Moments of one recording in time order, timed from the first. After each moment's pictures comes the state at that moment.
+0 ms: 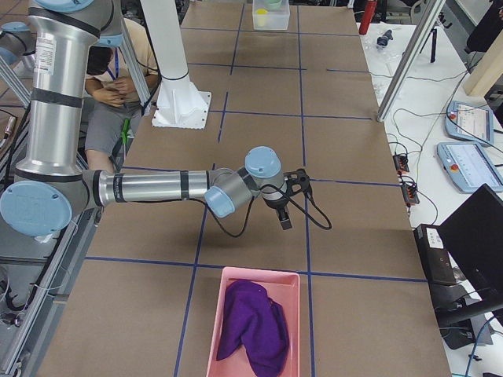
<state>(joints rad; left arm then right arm) -1.70 -1.36 -1.49 -2.28 -2.50 0.25 1.34 -1.74 1.78 -1.00 2.30 0.32</state>
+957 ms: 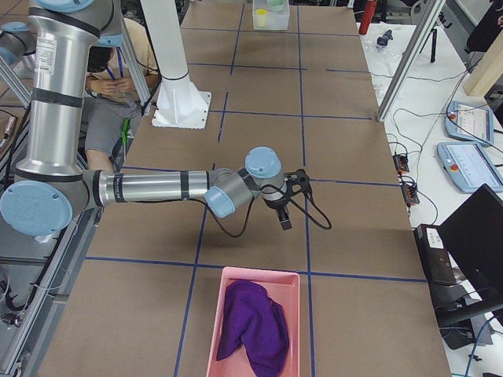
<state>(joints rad) -1.65 -1.39 -1.31 -2.53 -2.32 0.01 1.34 -1.74 1.78 -1.00 2.30 0.32</state>
